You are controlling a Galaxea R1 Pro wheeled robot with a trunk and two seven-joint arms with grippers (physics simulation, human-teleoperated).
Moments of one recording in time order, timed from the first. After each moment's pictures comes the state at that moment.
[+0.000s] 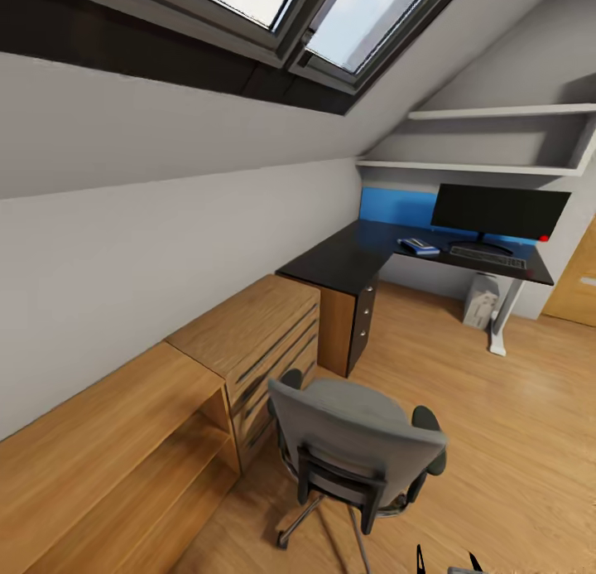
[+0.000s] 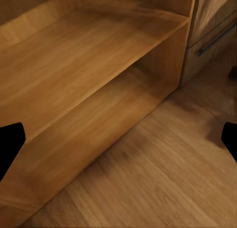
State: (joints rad) left arm -0.12 0.01 -0.40 -0.04 0.45 -0.98 0.28; right arm -0.31 -0.03 1.13 -0.01 -0.96 -0.95 -0.40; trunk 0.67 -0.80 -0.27
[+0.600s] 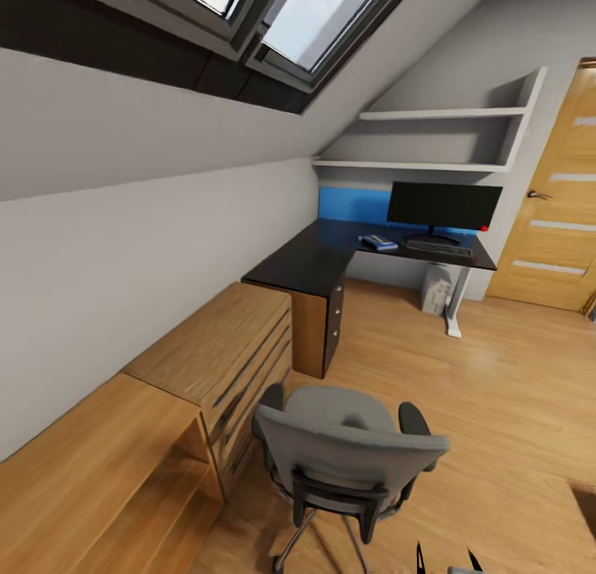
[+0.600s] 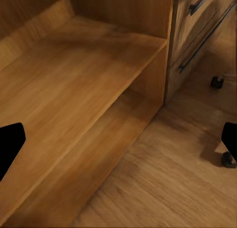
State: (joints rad) left arm -0.12 0.01 -0.40 -0.04 0.45 -0.98 0.28; right arm -0.31 -0.03 1.13 -0.01 -0.96 -0.95 -0.40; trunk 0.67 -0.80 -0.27
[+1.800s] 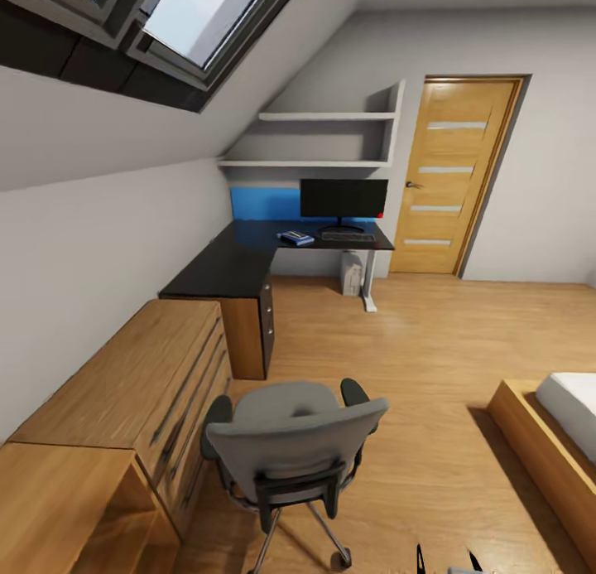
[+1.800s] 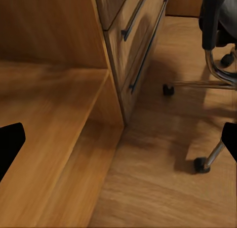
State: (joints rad) left arm -0.12 0.01 -0.40 -0.04 0.45 -0.98 0.28; right arm -0.31 -0.03 1.13 -0.01 -0.96 -0.95 -0.40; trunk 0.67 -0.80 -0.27
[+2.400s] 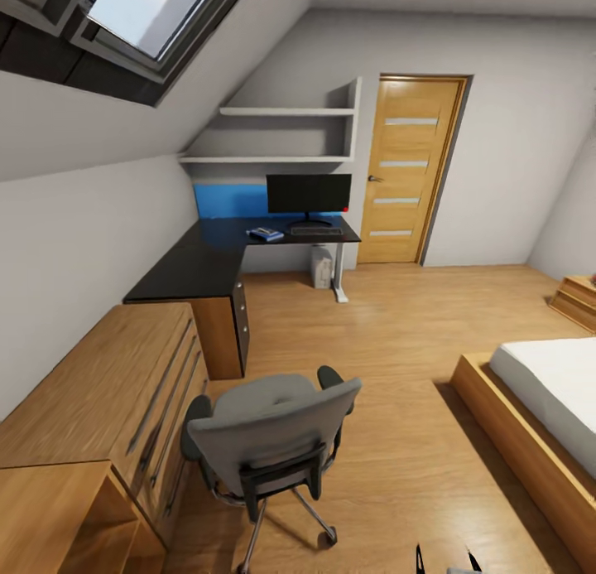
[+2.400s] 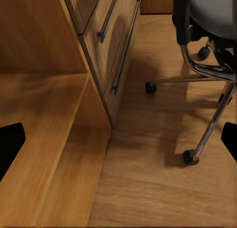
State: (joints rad) left arm -0.12 0.01 -0.40 -0.04 0.45 -0.98 0.28; right arm -0.31 -0.03 1.13 -0.01 -0.96 -0.94 -0.40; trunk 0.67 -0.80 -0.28
